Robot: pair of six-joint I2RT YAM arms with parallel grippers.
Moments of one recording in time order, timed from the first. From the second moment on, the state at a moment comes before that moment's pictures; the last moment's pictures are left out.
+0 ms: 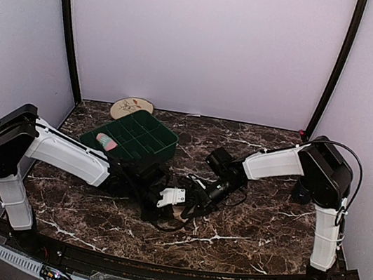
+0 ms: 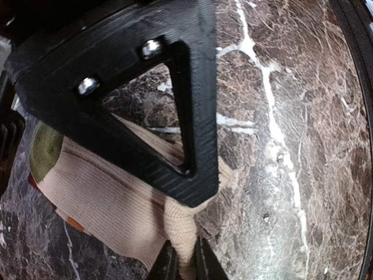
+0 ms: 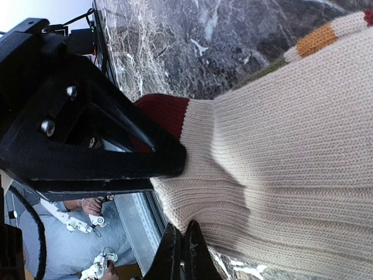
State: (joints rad) left arm -1.00 1.75 0.95 -0.13 0.21 0.41; right arm 0.76 2.08 1.28 -0.52 -1.03 0.20
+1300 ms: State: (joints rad) left arm -0.80 2.04 1.31 -0.49 0.73 0.30; right arm 0.66 1.96 1.09 -0.42 -0.88 0.29
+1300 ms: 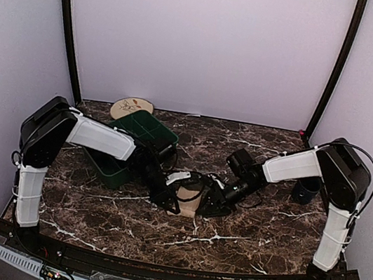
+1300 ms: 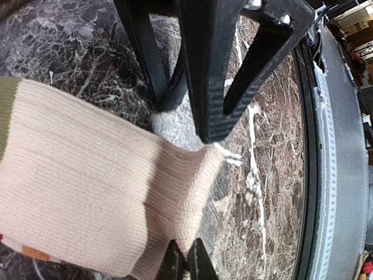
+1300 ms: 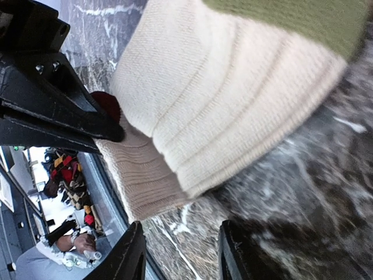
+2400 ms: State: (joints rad) left arm -0.70 2.29 1.64 -0.75 0.95 0.26; right arm 1.08 1.53 0.90 -0.40 0.17 0.12
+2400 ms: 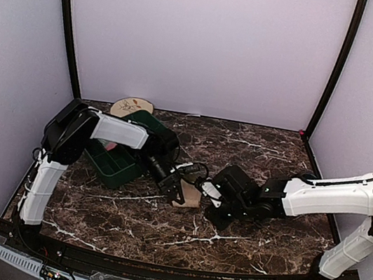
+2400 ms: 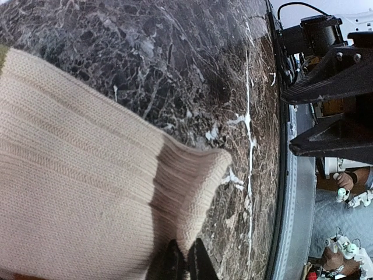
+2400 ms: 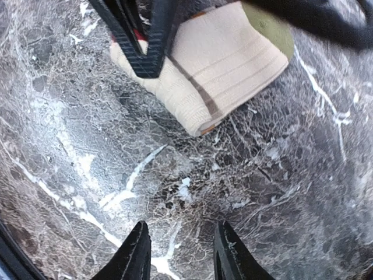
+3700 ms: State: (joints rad) left arm -0.67 2.38 1.70 -0.78 1.04 0.25; right arm 1.22 1.93 1.04 -0.06 0.67 -0.44
